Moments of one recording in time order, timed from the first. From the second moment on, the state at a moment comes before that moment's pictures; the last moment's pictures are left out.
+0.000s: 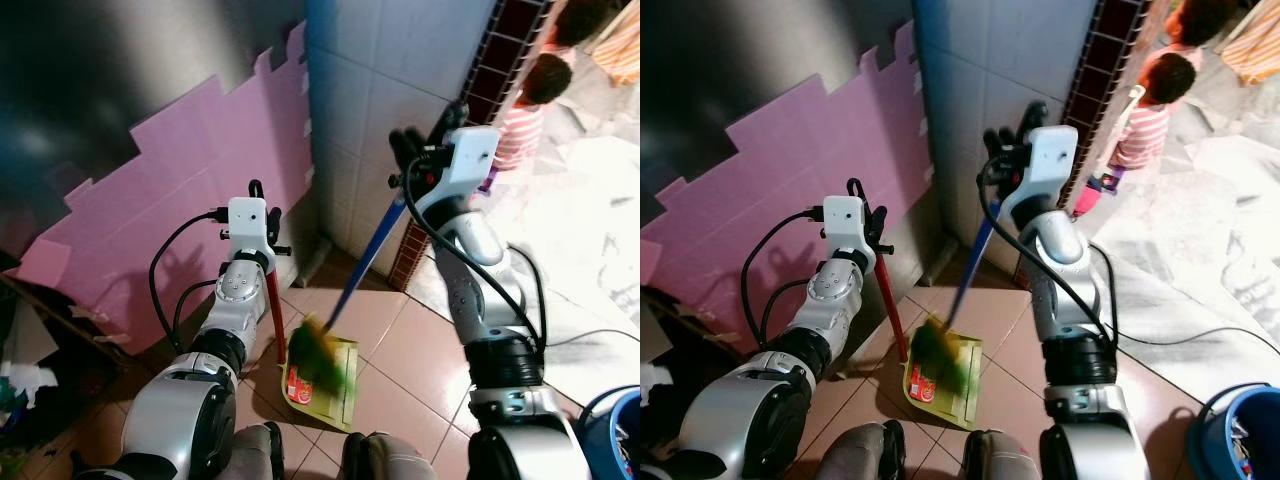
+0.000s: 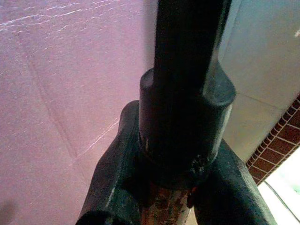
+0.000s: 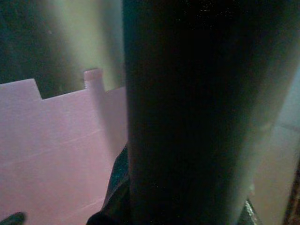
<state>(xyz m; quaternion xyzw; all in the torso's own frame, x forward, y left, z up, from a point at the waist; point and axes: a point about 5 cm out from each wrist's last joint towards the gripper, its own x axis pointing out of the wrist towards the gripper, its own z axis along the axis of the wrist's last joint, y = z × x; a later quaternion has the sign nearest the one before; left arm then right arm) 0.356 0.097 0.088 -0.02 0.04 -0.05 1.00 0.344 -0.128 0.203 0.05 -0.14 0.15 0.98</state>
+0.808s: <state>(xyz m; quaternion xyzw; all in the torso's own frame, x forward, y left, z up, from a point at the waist) 0.340 0.102 0.102 -0.03 -0.04 -0.14 0.99 0.330 -0.171 0.138 -0.04 -0.06 -0.02 1.00</state>
